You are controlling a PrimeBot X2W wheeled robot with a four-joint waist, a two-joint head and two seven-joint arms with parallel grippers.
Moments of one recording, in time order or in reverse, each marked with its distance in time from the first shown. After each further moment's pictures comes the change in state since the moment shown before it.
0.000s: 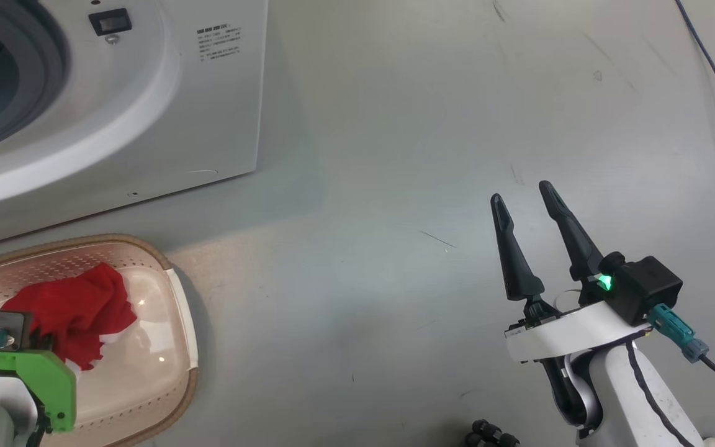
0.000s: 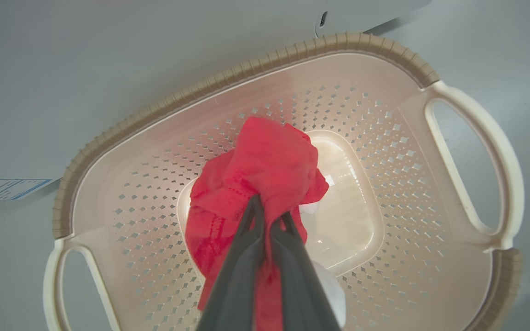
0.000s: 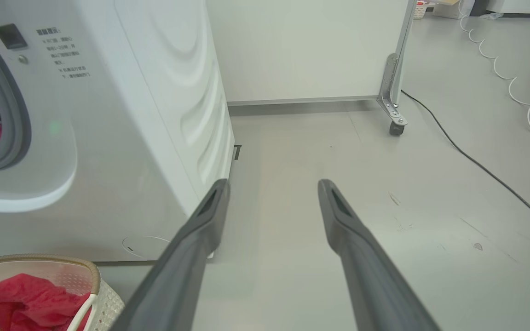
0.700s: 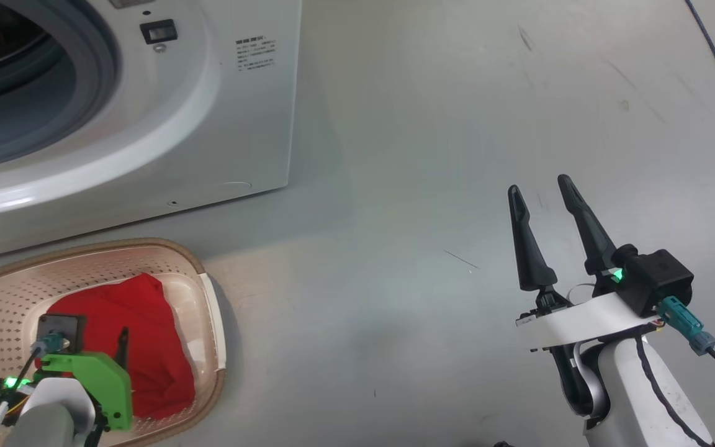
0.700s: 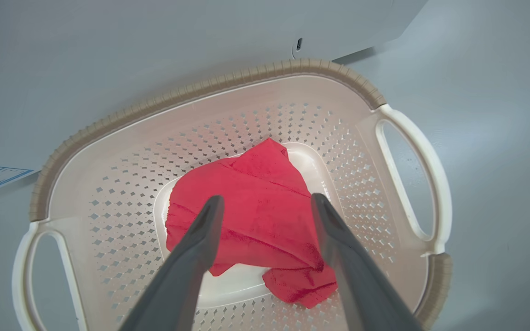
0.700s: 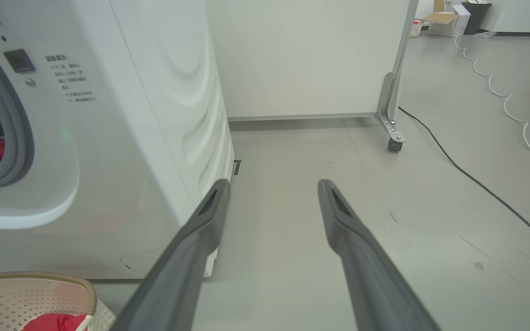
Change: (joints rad) left arm -0.045 -0.103 -0.030 0.107 -0.013 -0.001 -0.064; right arm -0.011 0.001 -0.032 0.019 -0.017 -0.026 0.000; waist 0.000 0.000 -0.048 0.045
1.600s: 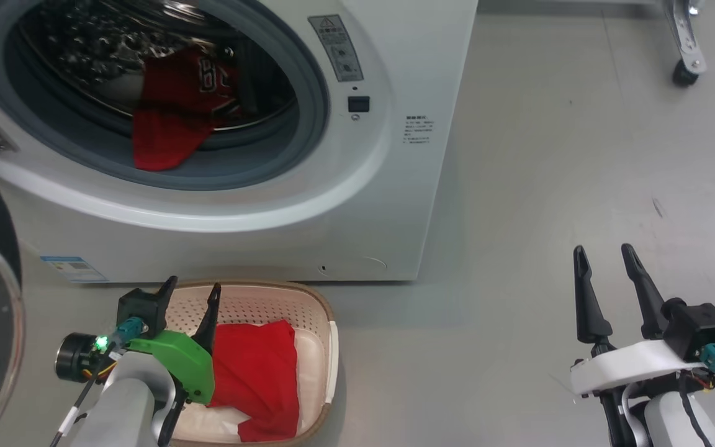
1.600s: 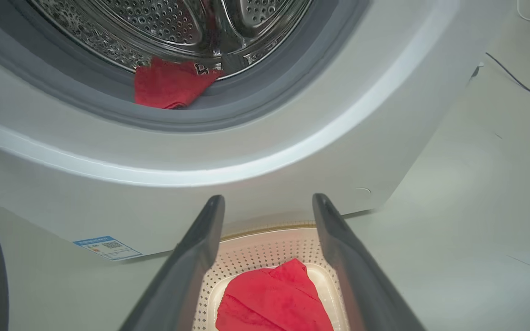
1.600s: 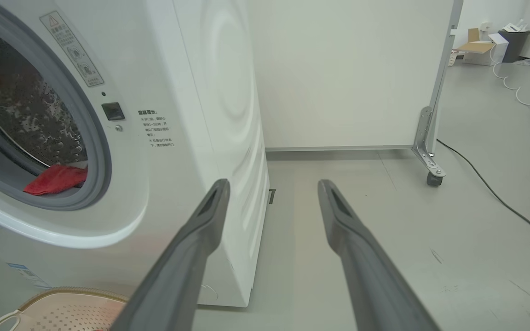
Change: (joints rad) left arm 0.020 -0.152 -0.071 -0.180 0.004 -0.010 -0.114; right arm 0.121 -0.038 -0.147 0.089 0.003 0.027 0.000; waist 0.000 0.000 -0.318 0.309
